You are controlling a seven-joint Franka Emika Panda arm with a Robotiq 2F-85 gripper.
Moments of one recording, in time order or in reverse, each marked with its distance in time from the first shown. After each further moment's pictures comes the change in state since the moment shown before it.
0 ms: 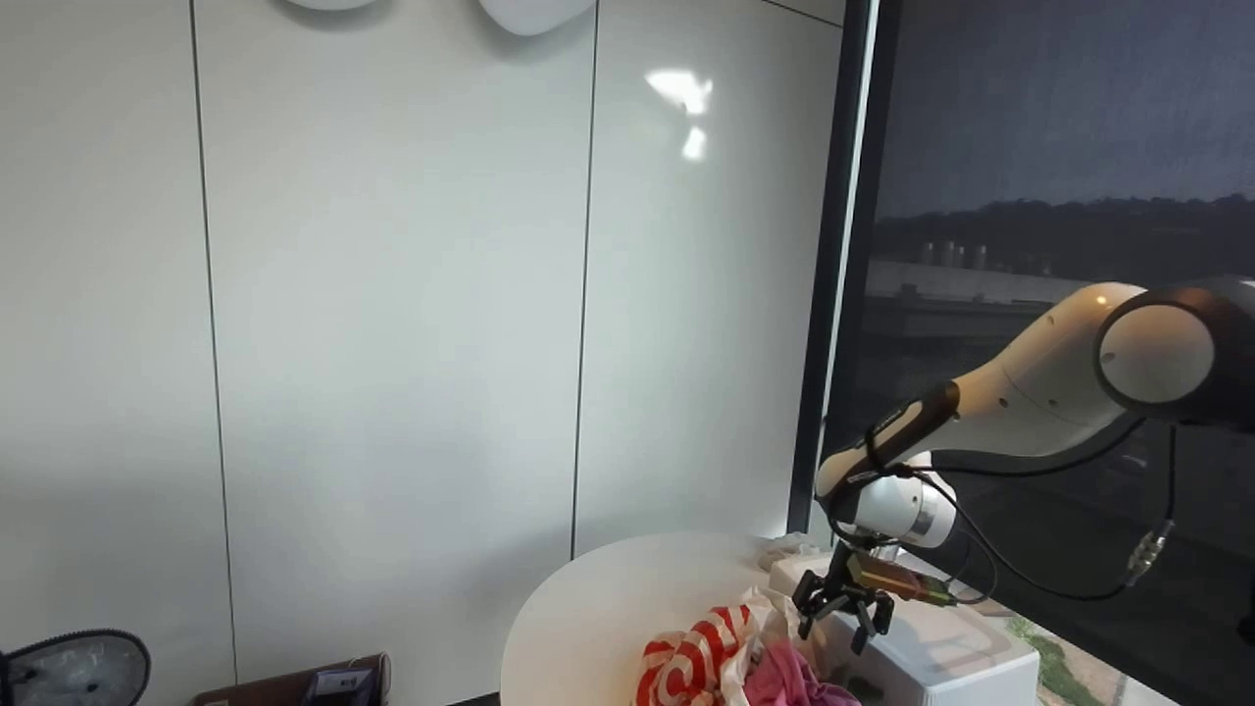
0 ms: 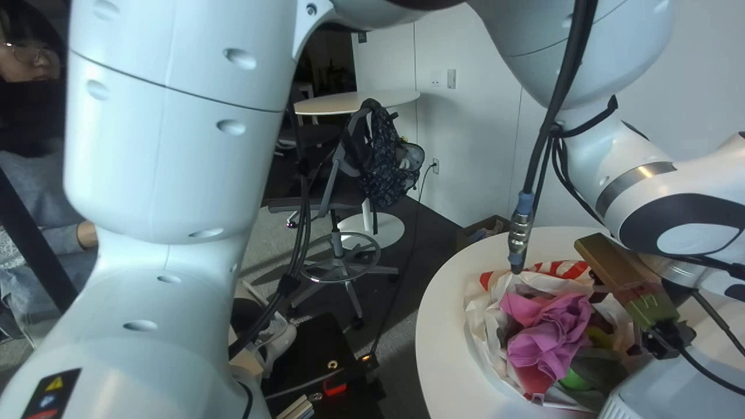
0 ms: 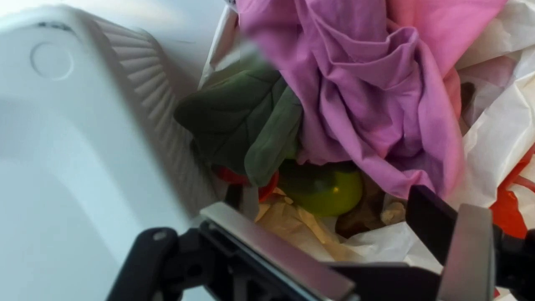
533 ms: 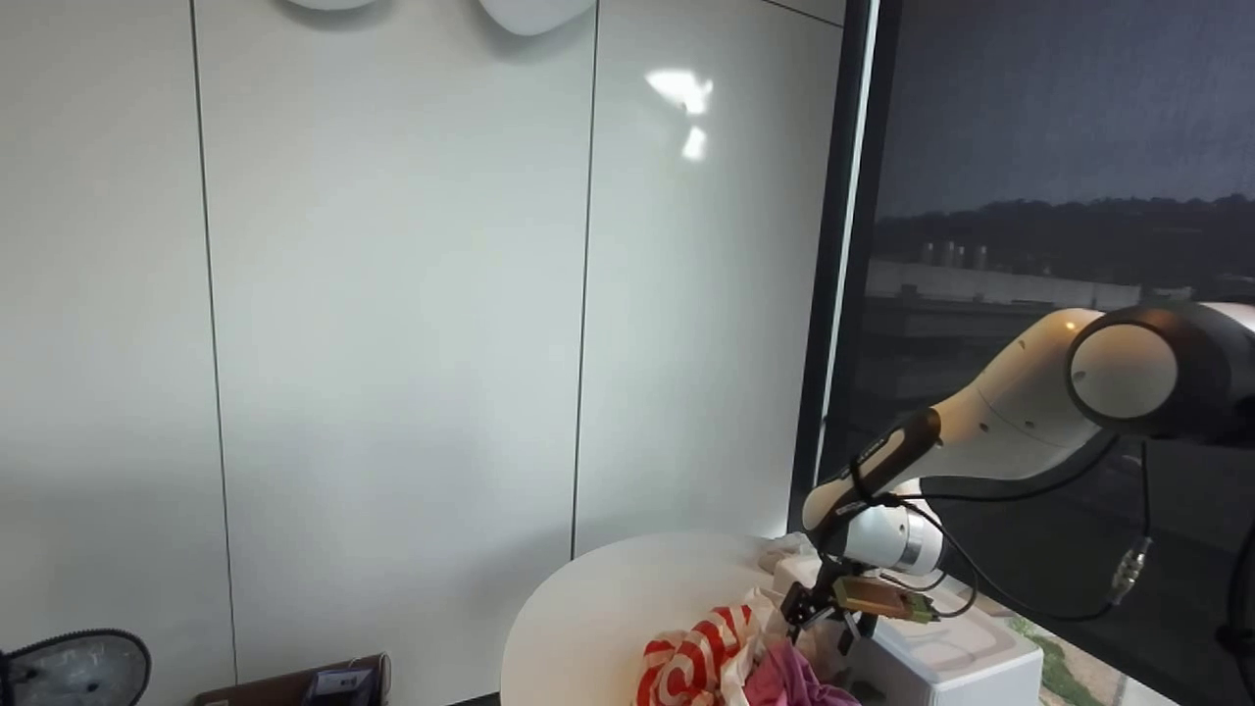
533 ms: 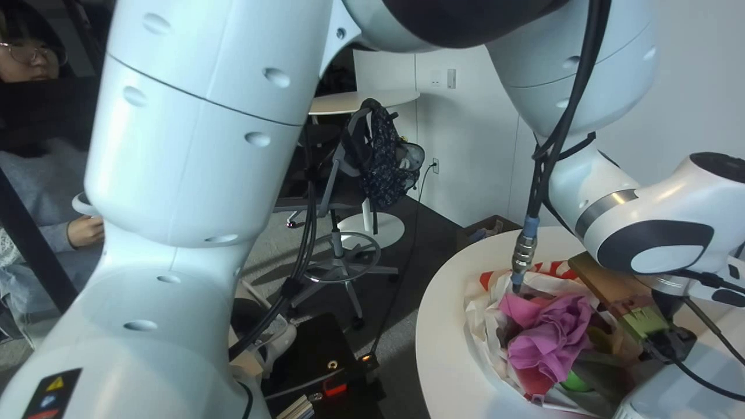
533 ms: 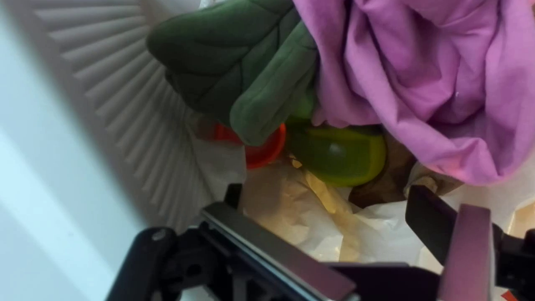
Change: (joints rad) arm 0.004 0.073 0.033 -0.005 -0.046 0.226 0.002
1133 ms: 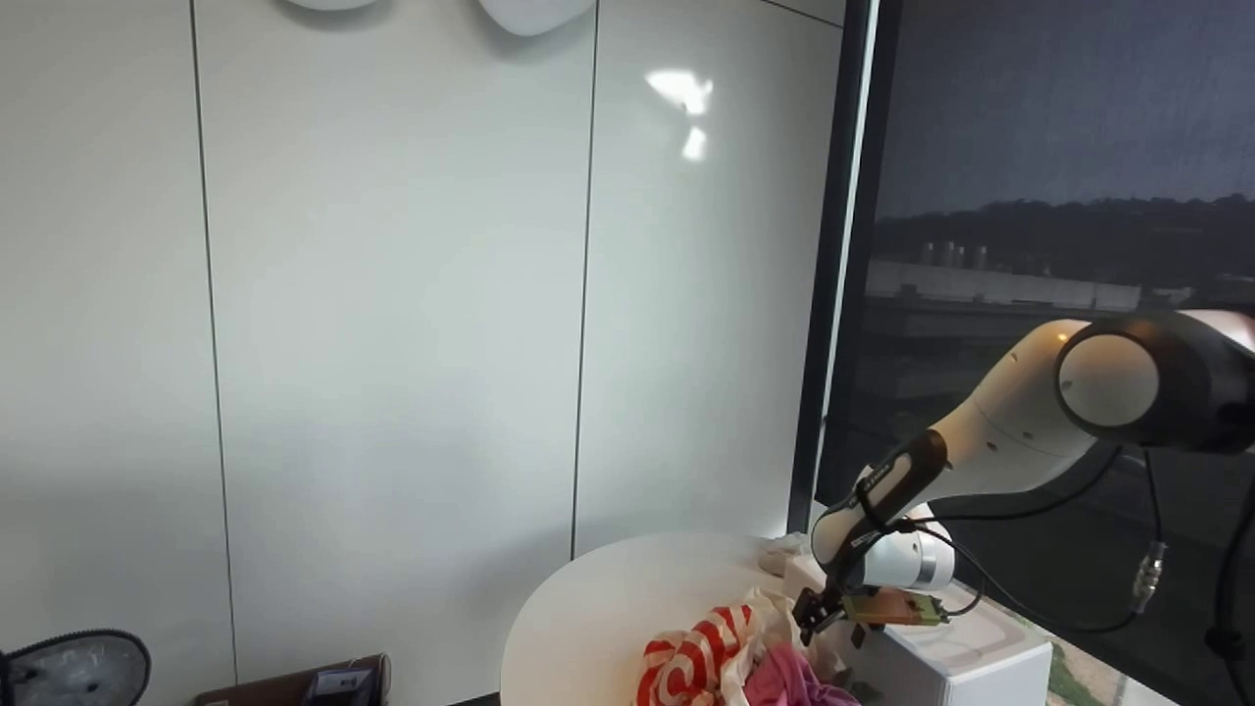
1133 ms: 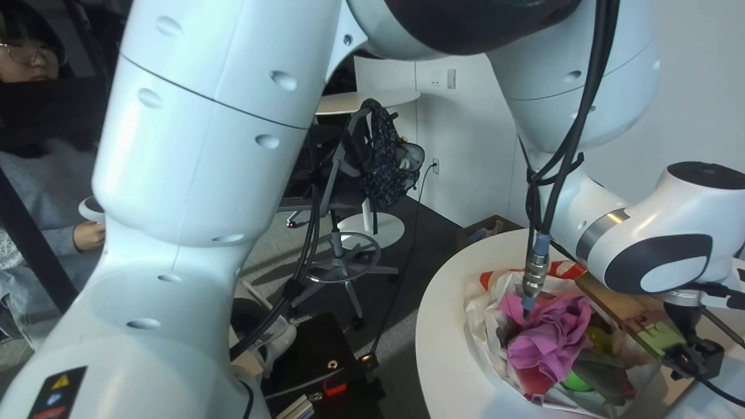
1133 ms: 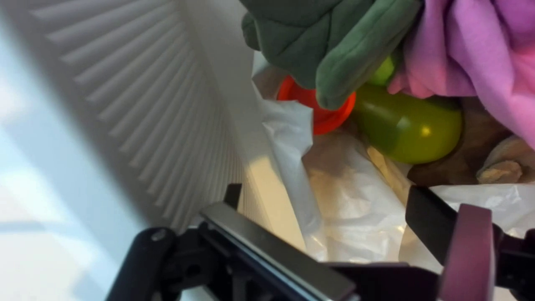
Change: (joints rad) arm 0.026 0.023 -0.054 -0.029 -0.169 0.154 0.086
